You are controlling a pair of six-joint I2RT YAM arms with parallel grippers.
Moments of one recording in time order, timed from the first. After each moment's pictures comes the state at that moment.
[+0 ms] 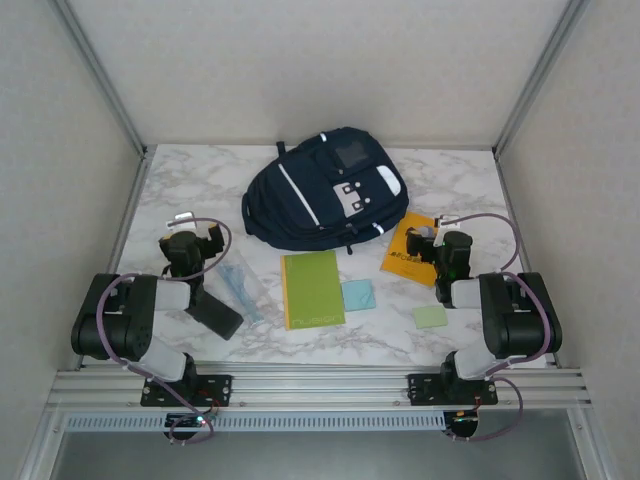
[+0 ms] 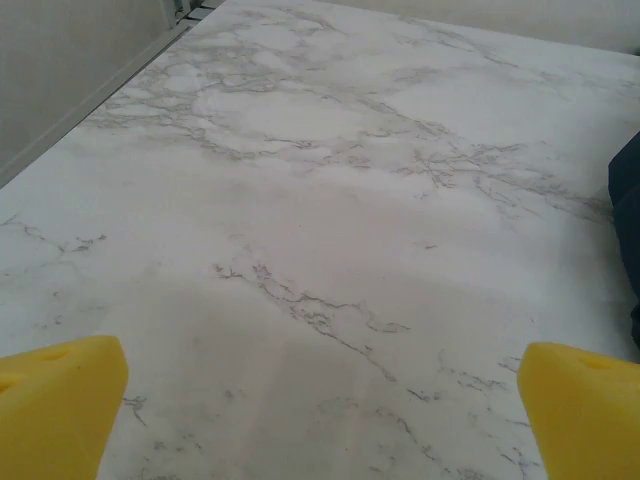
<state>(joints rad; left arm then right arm) -0.07 1.53 0.37 0.78 -0.29 -0.15 0.07 1.54 0.38 0.72 0.03 0.06</state>
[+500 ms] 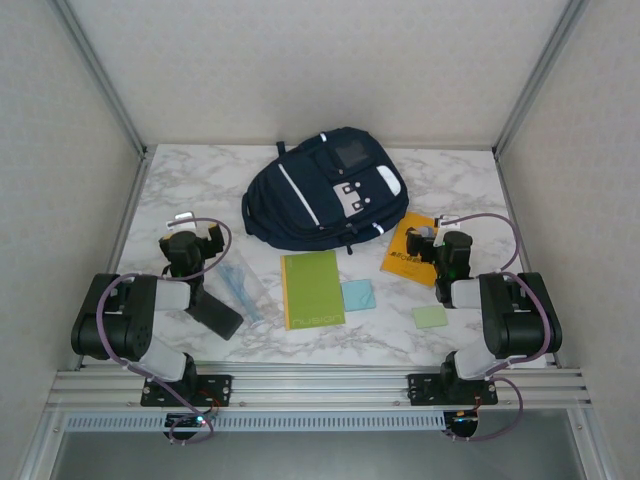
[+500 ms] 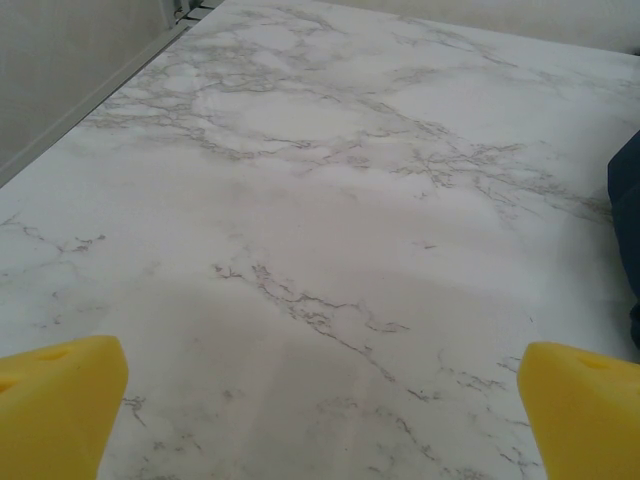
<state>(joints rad) -0.07 1.53 0.37 0.78 -0.29 -0.15 0.07 1.54 0.38 0.72 0.03 0.06</state>
